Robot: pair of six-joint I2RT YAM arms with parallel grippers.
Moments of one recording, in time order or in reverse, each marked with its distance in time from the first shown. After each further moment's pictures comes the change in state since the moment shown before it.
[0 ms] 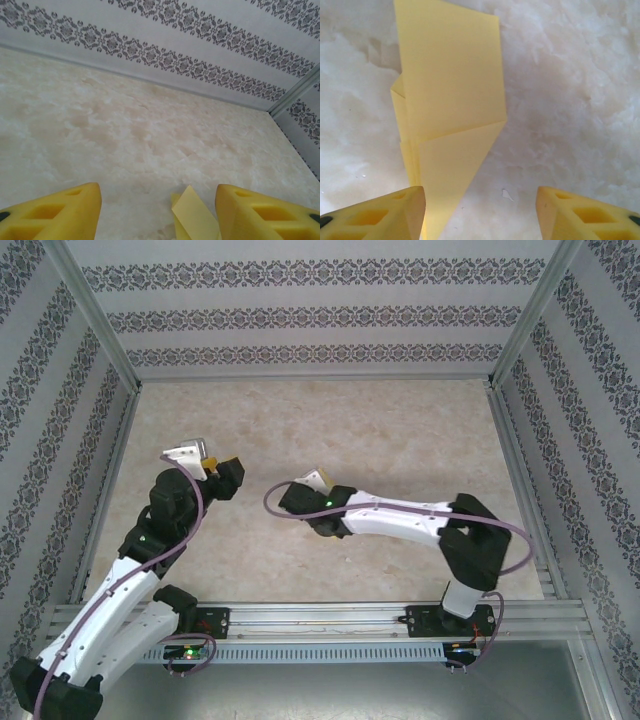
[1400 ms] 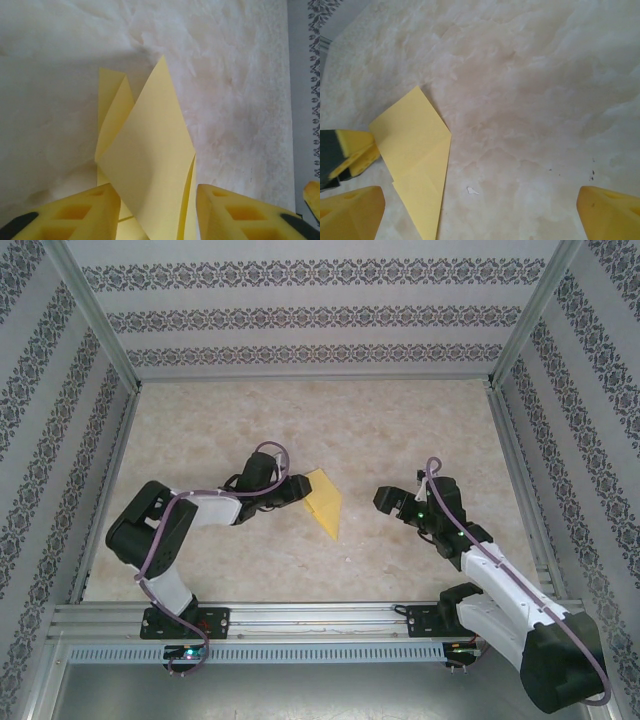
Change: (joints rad) left arm -0.109 1.000 0.085 0.524 0.467 -0.397; right arm -0.753 -0.792 -0.784 0.589 -0.799 0.254
